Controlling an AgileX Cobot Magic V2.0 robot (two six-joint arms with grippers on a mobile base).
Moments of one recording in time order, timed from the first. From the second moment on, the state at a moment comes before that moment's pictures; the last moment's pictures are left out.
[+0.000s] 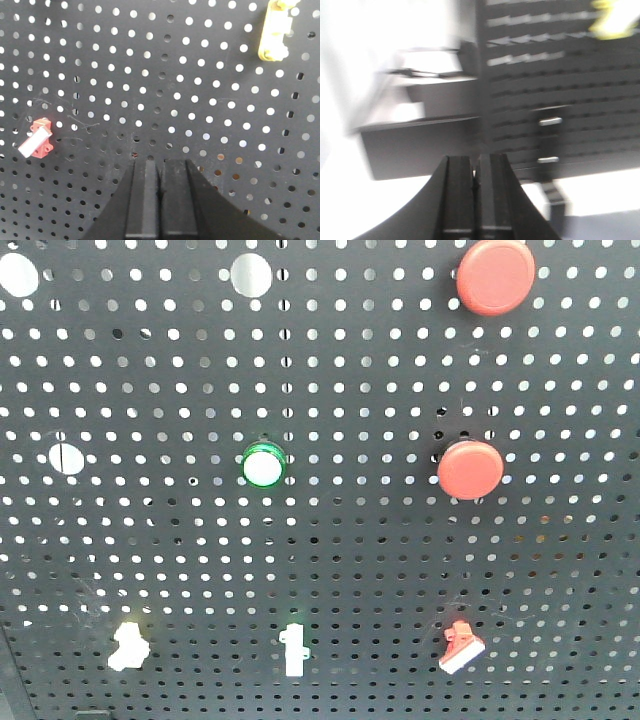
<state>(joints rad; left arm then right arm) -0.08 0.05 0.02 0.00 0.05 0.03 0.23 0.22 -0.21 0.76 -0.05 -0.93</state>
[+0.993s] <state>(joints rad) -0.05 -0.01 0.03 0.04 0.11 0.01 0.23 0.22 -0.21 0.76 -0.05 -0.93</state>
